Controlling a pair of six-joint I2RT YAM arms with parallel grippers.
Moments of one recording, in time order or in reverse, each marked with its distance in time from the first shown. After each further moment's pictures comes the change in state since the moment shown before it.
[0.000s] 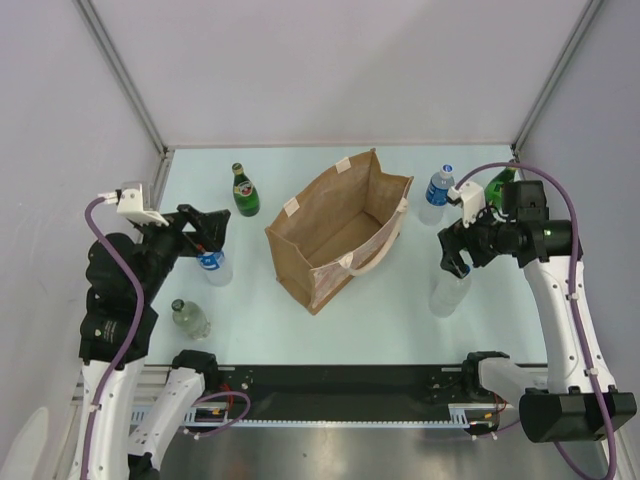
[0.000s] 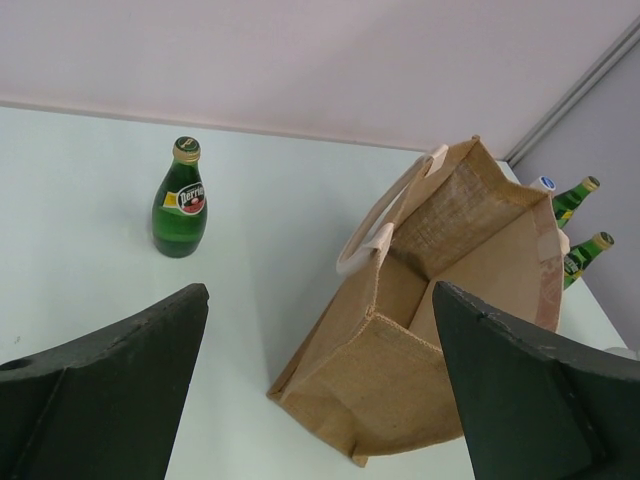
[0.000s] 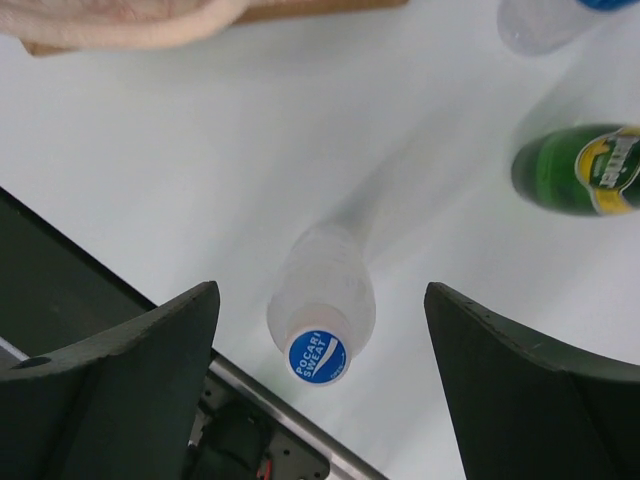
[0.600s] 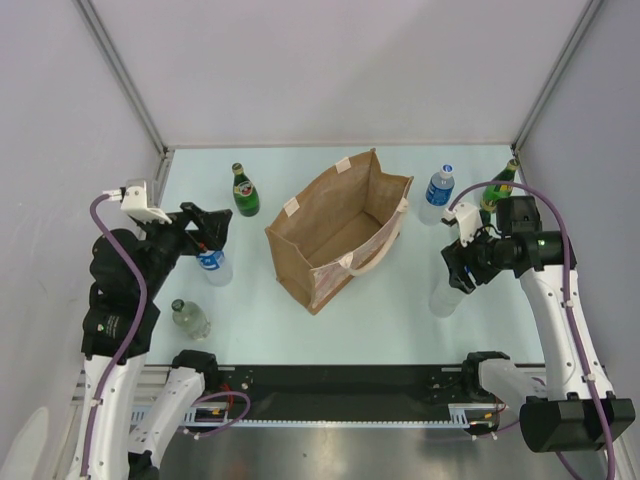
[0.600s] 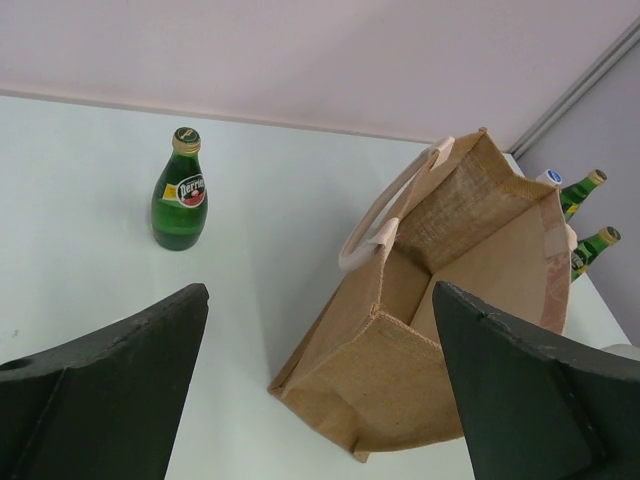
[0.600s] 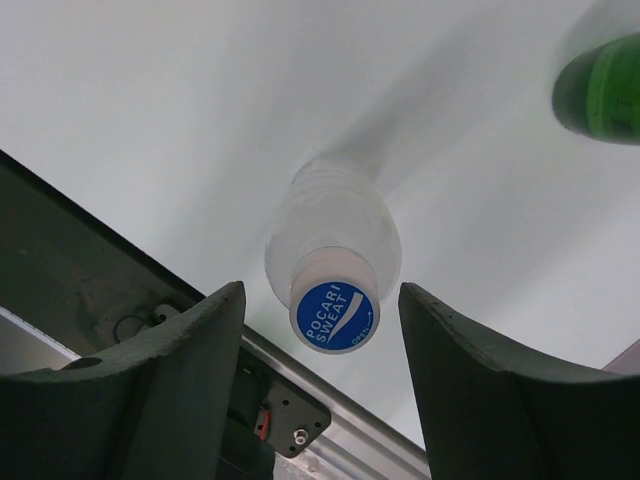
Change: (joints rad) left arm 0.000 0.019 -0.006 0.000 0.002 0.001; right arm 0.001 -0.056 -0.128 -0.072 0.087 -0.071
